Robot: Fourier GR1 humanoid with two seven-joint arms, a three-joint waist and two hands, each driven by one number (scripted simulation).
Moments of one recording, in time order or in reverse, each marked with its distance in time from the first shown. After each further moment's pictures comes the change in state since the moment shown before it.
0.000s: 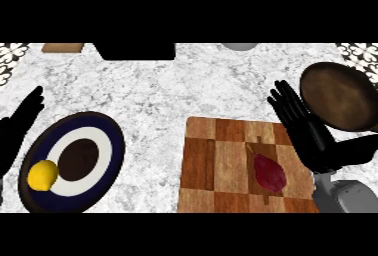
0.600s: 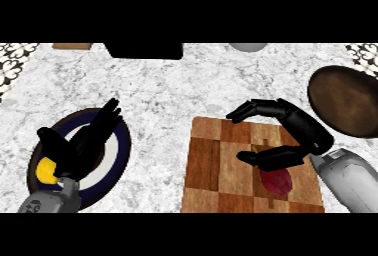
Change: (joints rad) left arm -0.029 -0.331 -0.141 0.011 0.202 -0.044 0.001; right arm -0.240 -0.139 0.156 0.082 0.349 0.254 -0.320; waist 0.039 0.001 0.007
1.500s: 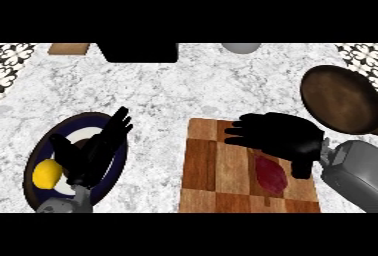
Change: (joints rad) left arm 0.045 -0.071 -0.020 0.012 0.022 -0.002 -0.008; right arm -0.217 -0.260 0.355 -0.055 0.706 0.251 0.076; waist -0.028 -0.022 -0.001
